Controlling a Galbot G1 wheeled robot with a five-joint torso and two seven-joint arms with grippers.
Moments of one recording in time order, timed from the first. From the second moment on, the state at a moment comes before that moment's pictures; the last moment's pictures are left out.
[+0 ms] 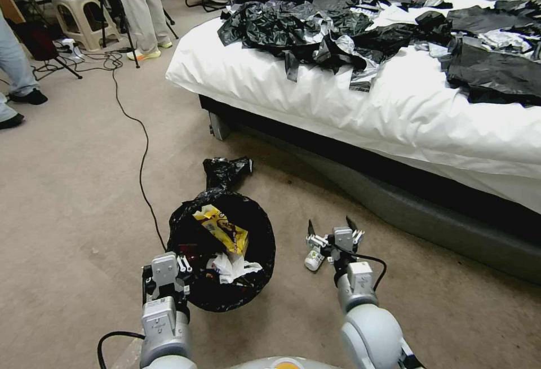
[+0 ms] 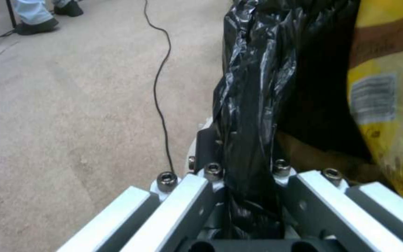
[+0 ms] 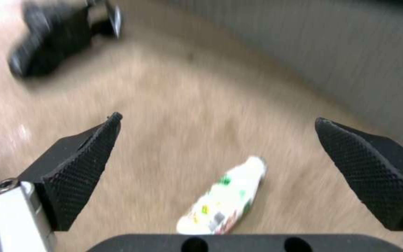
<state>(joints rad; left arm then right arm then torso) 1.84 -1.55 -0.38 -2.31 0.04 0.27 -0.45 -1.39 1.36 0.18 1.81 0.19 -0.29 0.30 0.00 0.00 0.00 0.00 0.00</state>
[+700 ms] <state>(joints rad) 1.84 -1.56 -0.38 -2.30 0.05 0.29 -0.45 -1.08 1.42 0.17 1.32 0.37 -0.32 0.29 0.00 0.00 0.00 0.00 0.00</state>
